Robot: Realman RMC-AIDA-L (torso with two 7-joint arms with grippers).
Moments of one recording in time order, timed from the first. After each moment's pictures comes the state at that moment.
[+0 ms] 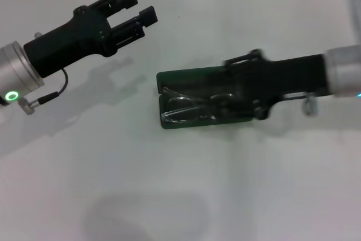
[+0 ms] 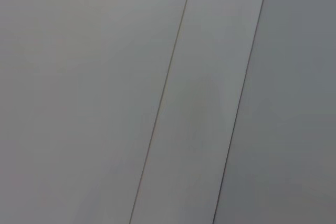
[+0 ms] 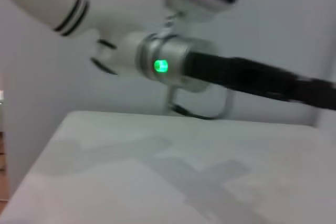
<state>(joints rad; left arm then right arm) -0.49 -2.08 0.82 0.52 1.44 1.54 -1.24 0.56 1.97 -1.46 -0.91 -1.52 -1.32 1.29</state>
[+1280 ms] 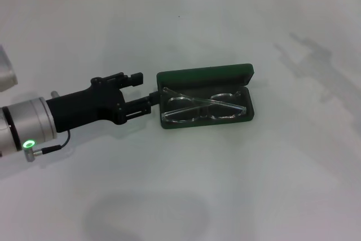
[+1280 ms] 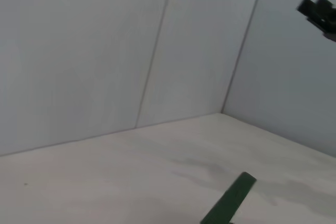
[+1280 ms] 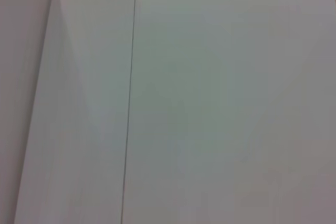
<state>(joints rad) -0.45 -2.09 0.85 0.48 1.71 1.38 -1.20 0.39 2.02 -1.03 -0.53 -0.84 -1.44 0.80</state>
